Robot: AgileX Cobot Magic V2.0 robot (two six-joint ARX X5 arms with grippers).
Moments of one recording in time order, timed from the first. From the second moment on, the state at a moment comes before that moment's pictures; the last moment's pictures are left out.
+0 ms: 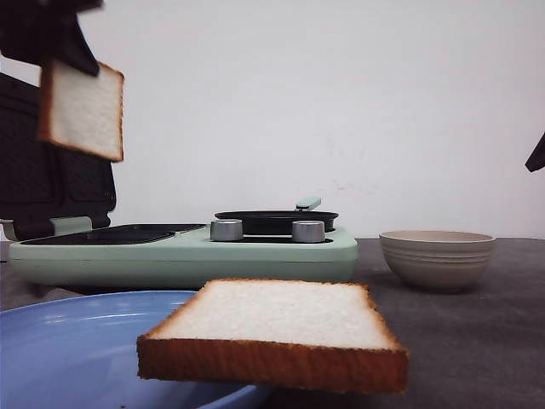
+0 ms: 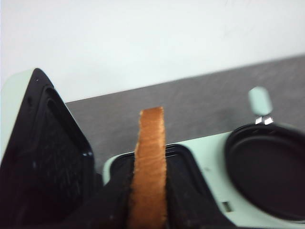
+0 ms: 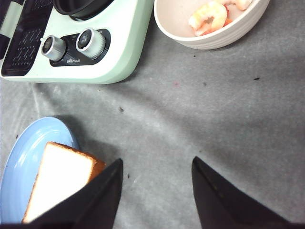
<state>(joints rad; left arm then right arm) -0.17 1.31 1.03 -0.01 0.11 0.12 0.07 0.72 0.50 -0.53 -0.55 0.36</state>
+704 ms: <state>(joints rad) -0.30 1.78 1.34 0.01 -0.22 0.58 0.07 0.72 0.50 -0.53 -0.54 0.32</state>
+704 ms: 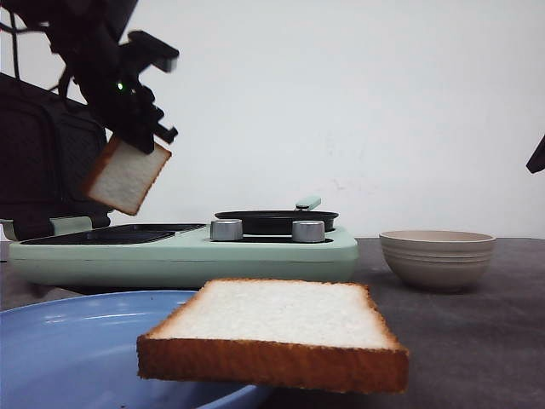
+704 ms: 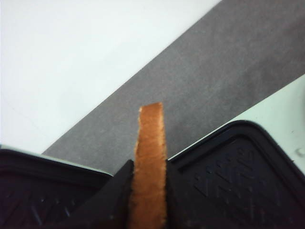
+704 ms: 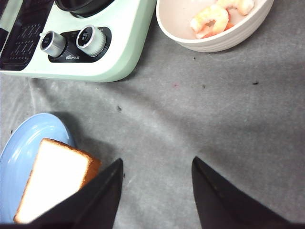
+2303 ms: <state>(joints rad) -0.31 1.87 1.36 -0.03 -0.12 0.59 0.07 0.72 0.50 -0.53 -0.54 0.31</state>
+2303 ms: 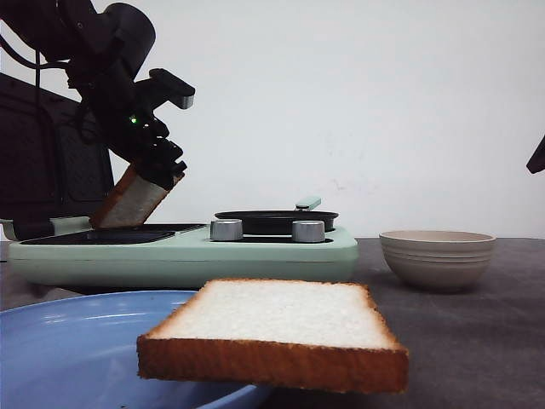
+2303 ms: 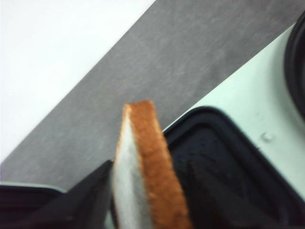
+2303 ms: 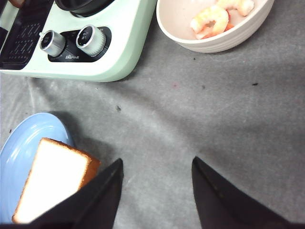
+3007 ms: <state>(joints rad) -0.31 1.87 1.36 -0.04 -0.05 0.42 0.07 0.72 0.50 -0.53 -0.54 0.31</state>
